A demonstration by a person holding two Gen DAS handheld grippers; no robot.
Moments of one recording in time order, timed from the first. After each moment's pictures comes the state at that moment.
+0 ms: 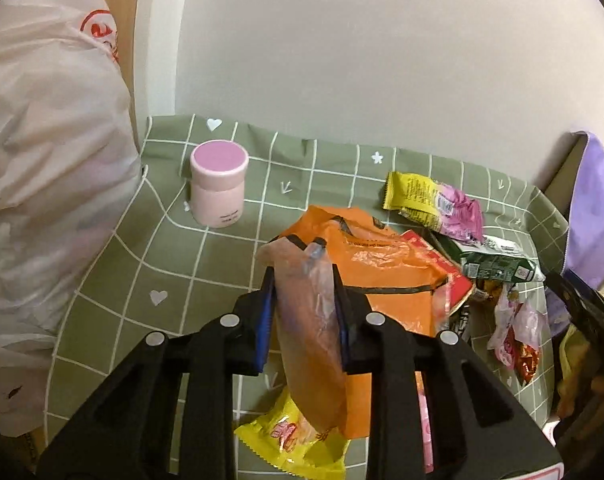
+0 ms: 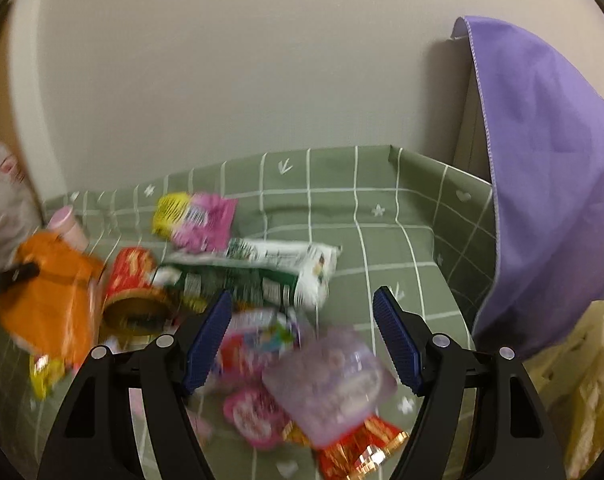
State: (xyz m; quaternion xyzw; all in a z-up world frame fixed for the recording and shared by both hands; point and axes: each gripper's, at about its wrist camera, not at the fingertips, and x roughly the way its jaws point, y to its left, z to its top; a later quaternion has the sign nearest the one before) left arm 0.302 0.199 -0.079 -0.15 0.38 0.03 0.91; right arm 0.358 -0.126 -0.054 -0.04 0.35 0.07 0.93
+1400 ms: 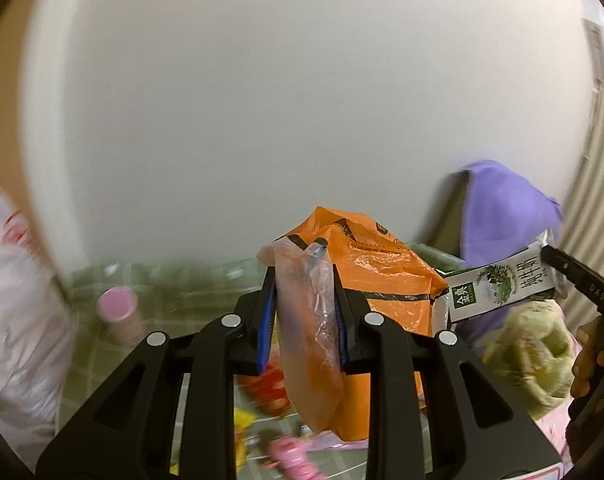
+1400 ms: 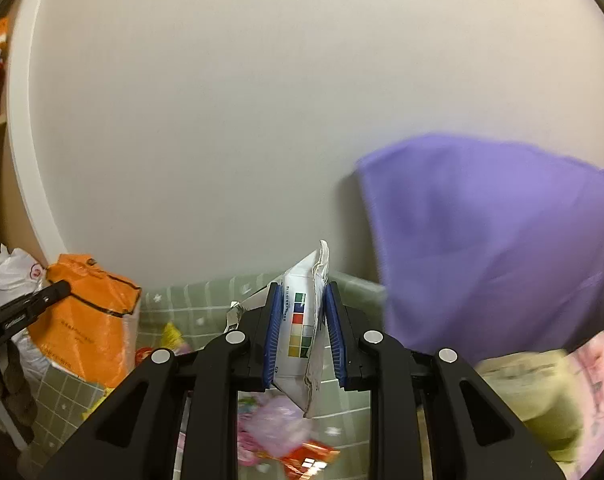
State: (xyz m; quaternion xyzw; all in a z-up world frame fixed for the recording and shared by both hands) left arm 0.308 0.118 0.053 -0.10 0.27 -0.11 0.95; right arm 0.299 -0.204 0.113 0.00 0.25 0.04 0.97
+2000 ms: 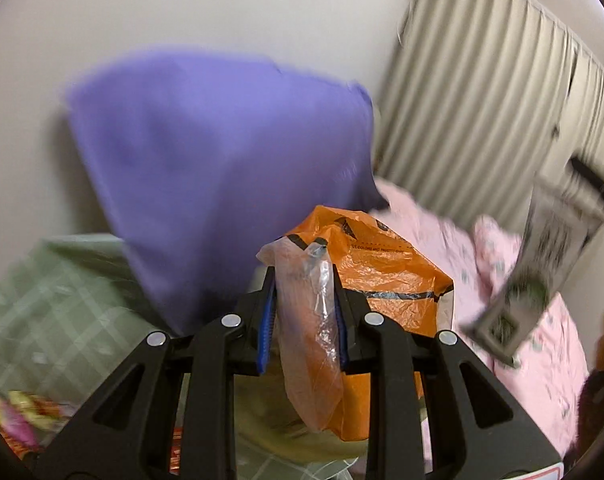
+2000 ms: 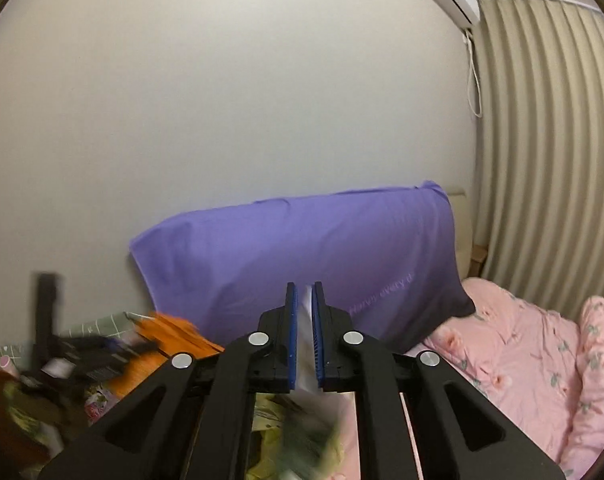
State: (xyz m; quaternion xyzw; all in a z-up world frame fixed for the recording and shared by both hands) left arm 0.323 -0.234 0.050 0.02 0.33 -0.46 0.82; right arm 0.137 -0.375 0.192 0.02 0.16 -0.22 0.96
